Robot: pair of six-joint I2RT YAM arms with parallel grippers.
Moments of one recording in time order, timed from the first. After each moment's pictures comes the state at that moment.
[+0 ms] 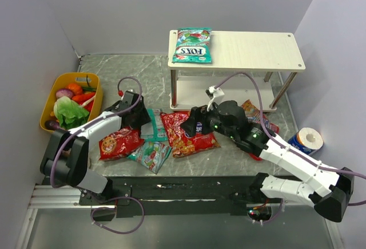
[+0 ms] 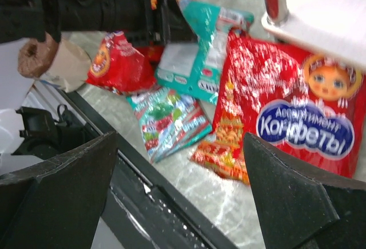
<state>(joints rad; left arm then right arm) -0.38 1.46 0.84 -0.32 -0.08 -0.75 0.86 1.01 0.93 -0.31 0.02 0.51</state>
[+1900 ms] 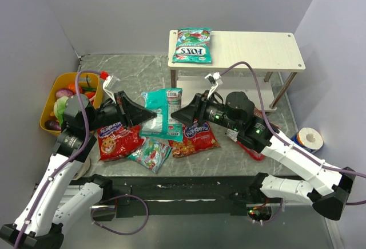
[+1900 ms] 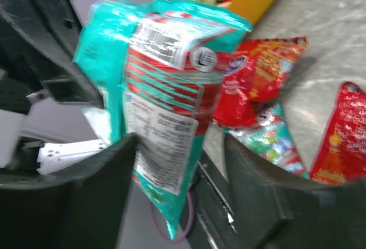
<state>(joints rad) -0.35 0.75 0.95 -0.15 0.85 -0.65 0.86 1.03 1.04 -0.12 -0.20 0.69</state>
